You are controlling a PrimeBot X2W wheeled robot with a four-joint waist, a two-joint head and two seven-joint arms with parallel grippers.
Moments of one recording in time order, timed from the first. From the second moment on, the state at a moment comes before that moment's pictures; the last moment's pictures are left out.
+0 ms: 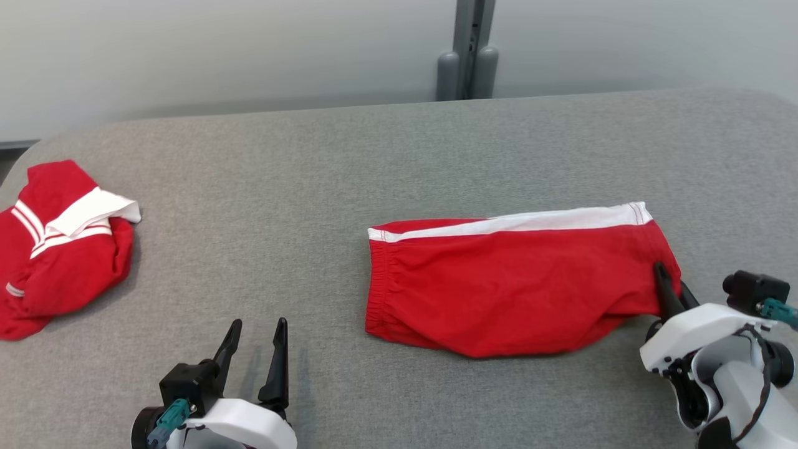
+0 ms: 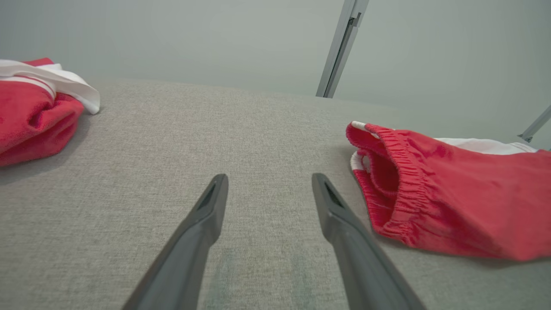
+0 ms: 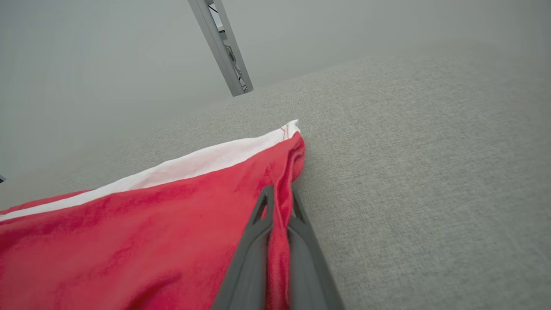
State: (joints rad) left arm -0.10 0.05 -0.18 0.41 -0.32 0.01 -0.26; right arm -0.51 -0.18 0.20 0.94 0.55 0.13 -0.26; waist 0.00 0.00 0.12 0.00
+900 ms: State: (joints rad) left arm -0.08 0.05 -0.18 0.43 -0.33 0.00 -0.26; right arm -0.49 -0.06 0.59 0.62 0.41 0.13 -0.26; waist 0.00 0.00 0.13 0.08
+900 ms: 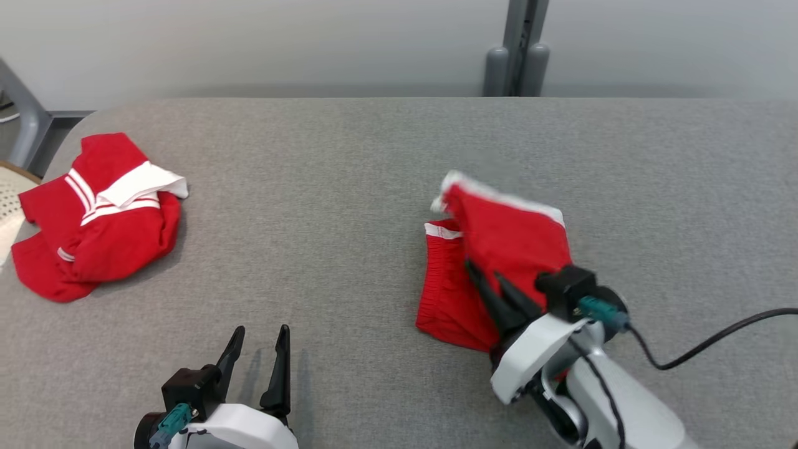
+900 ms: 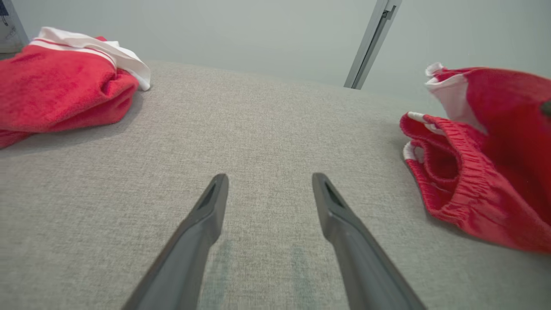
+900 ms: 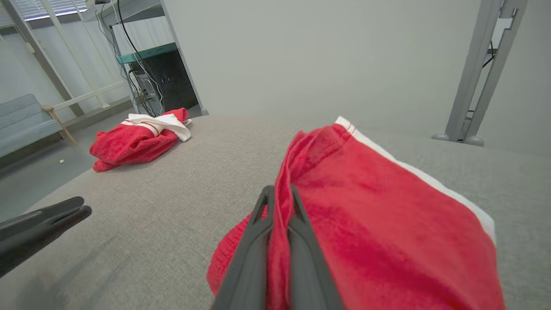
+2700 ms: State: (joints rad) left arm 0.04 0.05 -0.06 0.36 -0.17 0.04 -0.26; right arm -0.11 -0.05 0.02 0.43 0.17 0.13 -0.26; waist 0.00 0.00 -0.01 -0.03
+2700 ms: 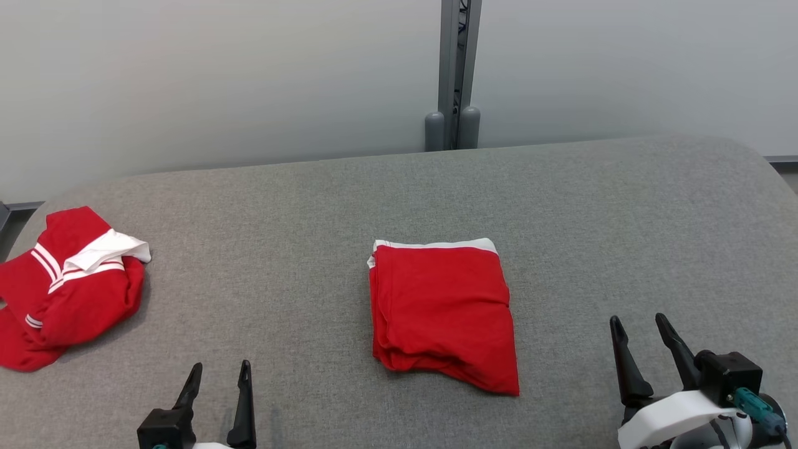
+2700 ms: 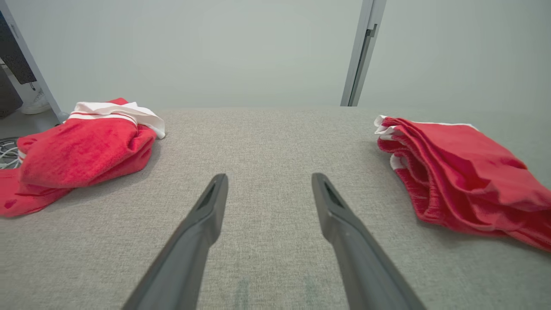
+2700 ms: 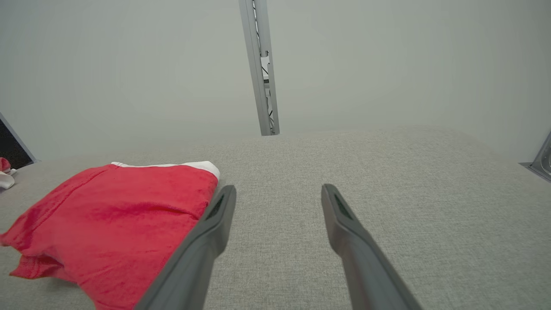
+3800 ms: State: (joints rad) left arm 0.06 0.05 -0.09 0.30 -0.18 0.07 -0.26; right arm -0.11 -0.05 0.08 0.41 0.22 0.13 -0.26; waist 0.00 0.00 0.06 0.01
